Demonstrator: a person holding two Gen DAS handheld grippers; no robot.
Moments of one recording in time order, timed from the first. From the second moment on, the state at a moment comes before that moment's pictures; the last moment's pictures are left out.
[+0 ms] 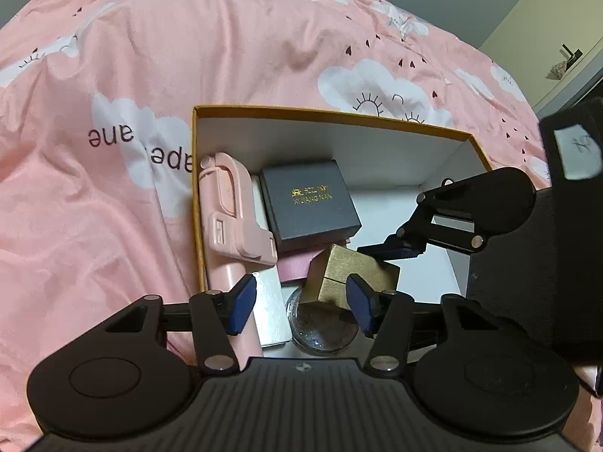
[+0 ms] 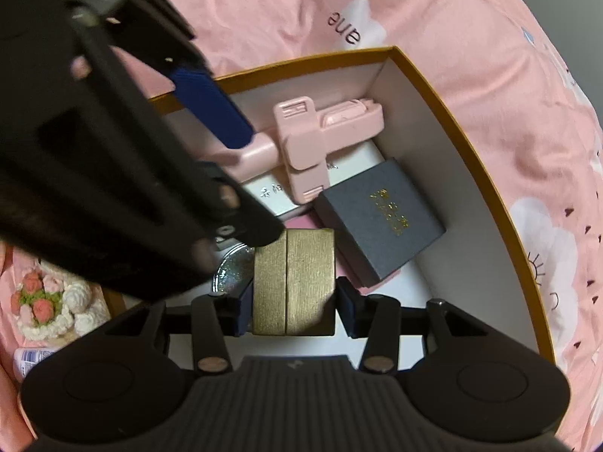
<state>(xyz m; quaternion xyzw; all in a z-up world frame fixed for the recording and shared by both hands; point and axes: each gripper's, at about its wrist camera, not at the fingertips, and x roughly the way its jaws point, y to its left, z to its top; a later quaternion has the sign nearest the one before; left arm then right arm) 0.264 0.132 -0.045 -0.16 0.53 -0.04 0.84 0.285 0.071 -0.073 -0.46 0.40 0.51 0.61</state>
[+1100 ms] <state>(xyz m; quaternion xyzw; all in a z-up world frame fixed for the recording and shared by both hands) 0.251 0.122 -0.036 -0.09 0.51 0.00 0.85 0.272 0.068 -0.052 -0.49 0.35 0.53 0.59</state>
